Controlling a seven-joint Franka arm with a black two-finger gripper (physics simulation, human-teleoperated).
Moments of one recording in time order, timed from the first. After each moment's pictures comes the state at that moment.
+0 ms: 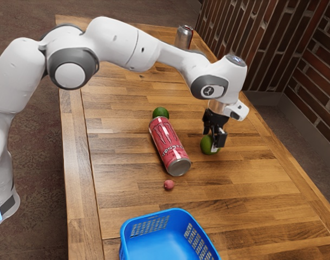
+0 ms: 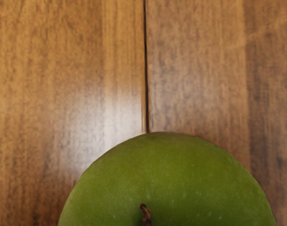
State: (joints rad) arm -0.04 0.44 0.02 -1.47 -0.01 1.97 0.00
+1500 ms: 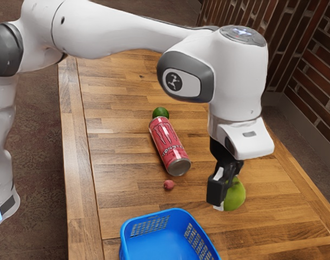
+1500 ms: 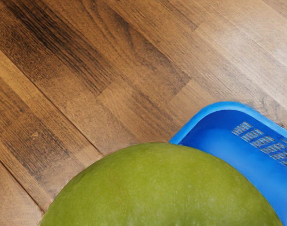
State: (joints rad) arm -0.24 0.19 -0.60 -1.33 0.15 1.74 -0.01
